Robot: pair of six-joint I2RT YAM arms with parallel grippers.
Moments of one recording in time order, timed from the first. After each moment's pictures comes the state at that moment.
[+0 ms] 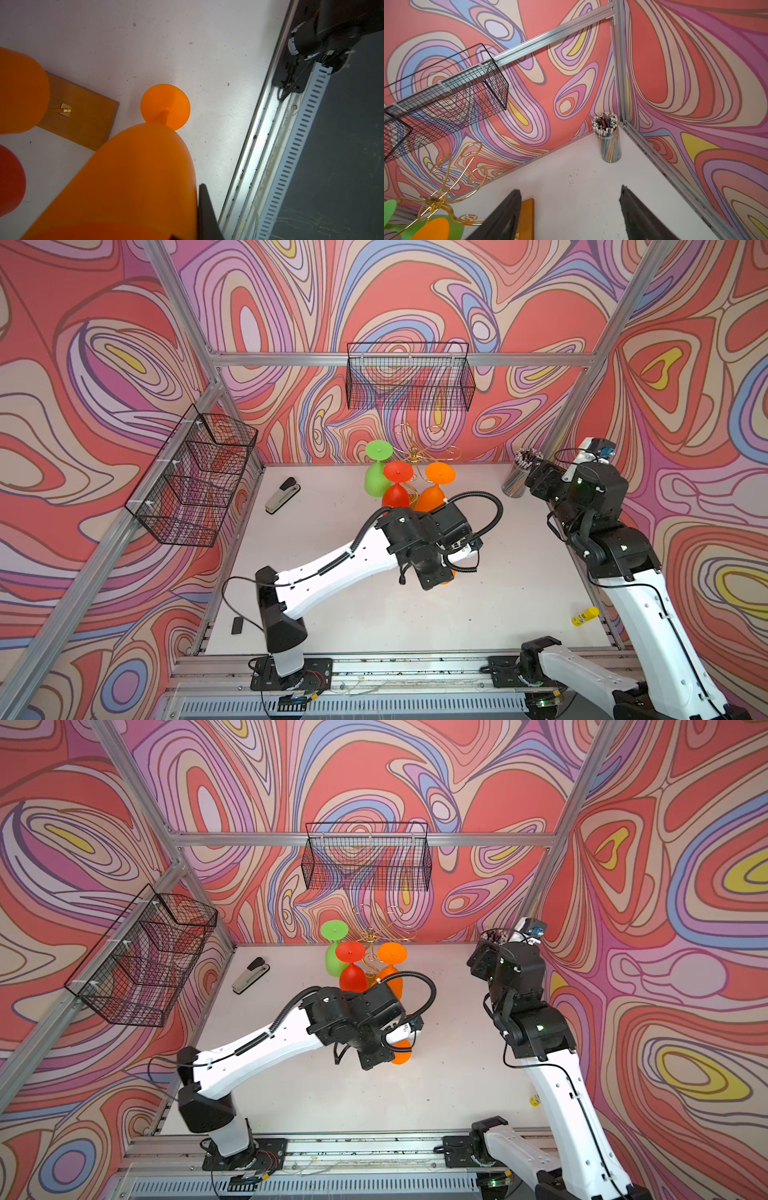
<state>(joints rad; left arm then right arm) -1.14 1.84 1.99 -1.36 -0.01 0.12 0.22 1.03 1.39 -0.62 0.42 0.43</state>
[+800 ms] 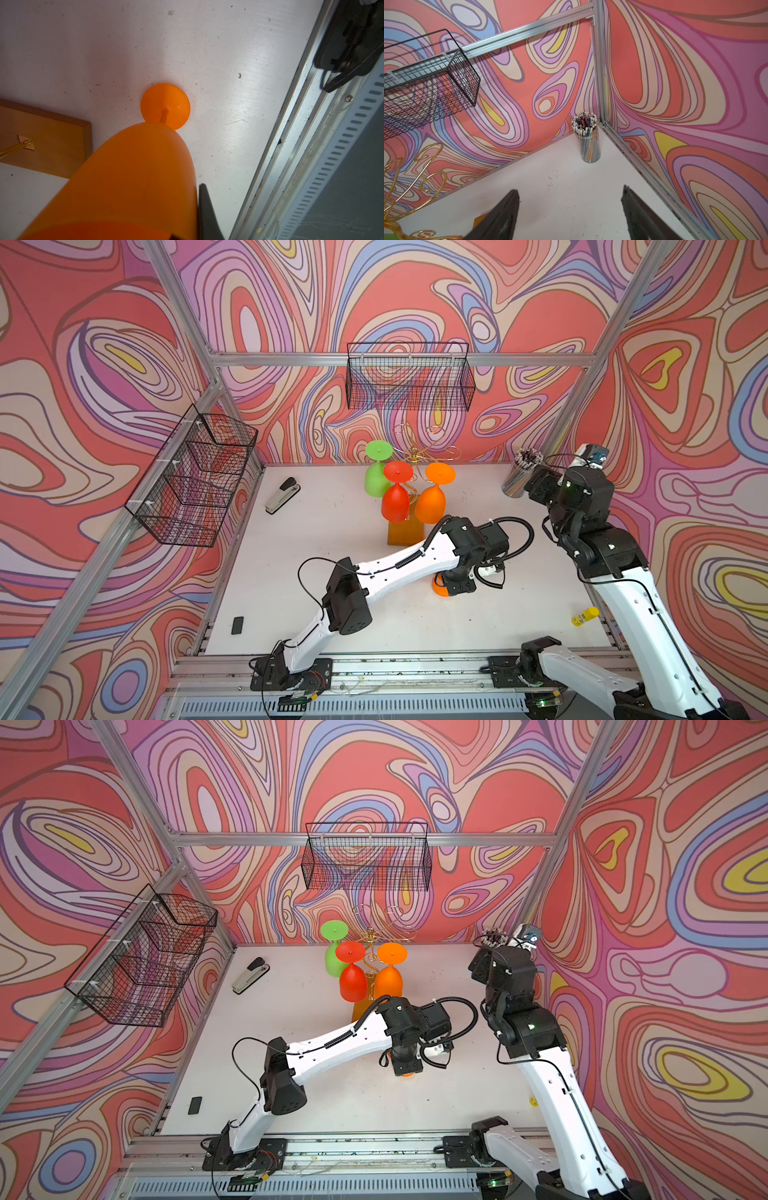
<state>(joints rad) -1.18 2.24 2.32 -1.53 -0.05 0.21 0.22 1.02 1.31 -0.57 0.54 0.38</state>
